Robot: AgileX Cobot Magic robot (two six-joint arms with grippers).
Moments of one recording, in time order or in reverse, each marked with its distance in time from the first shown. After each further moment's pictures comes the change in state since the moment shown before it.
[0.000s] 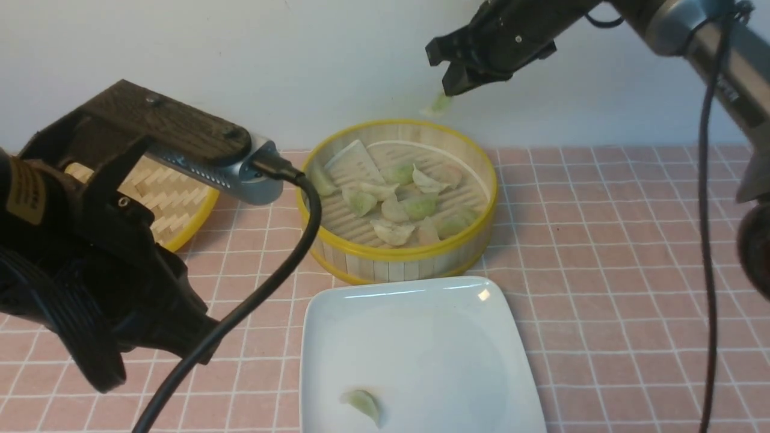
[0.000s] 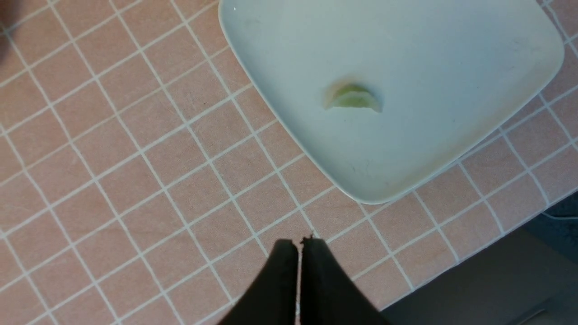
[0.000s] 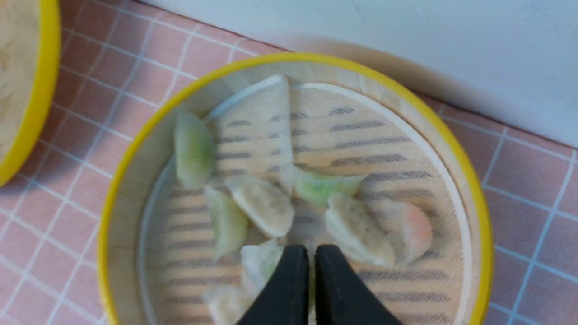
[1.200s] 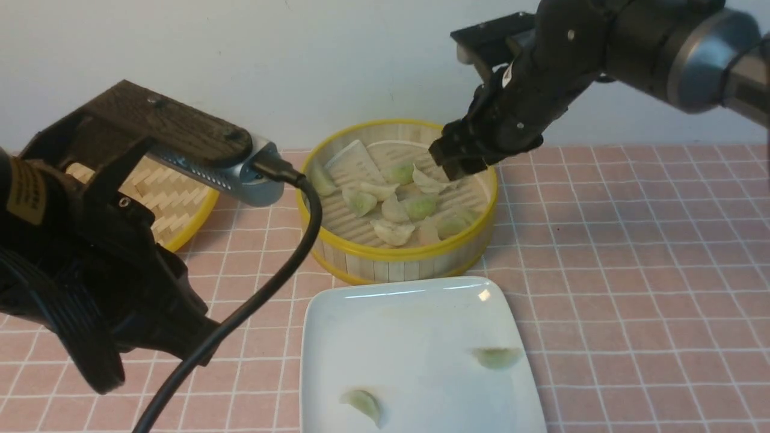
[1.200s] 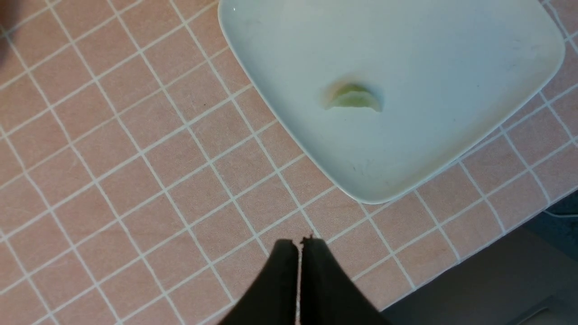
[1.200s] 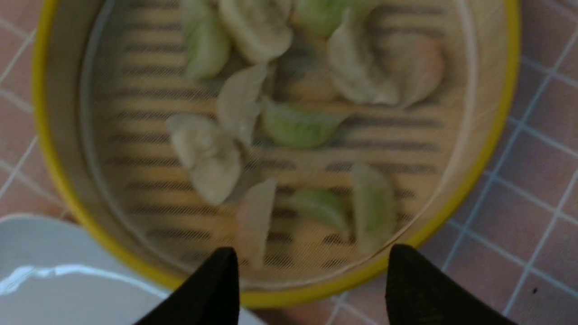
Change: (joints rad) right arm 0.090 -0.223 0.569 -0.236 -0.228 -0.016; left arm 0.000 0.000 0.000 0.000 0.000 0.008
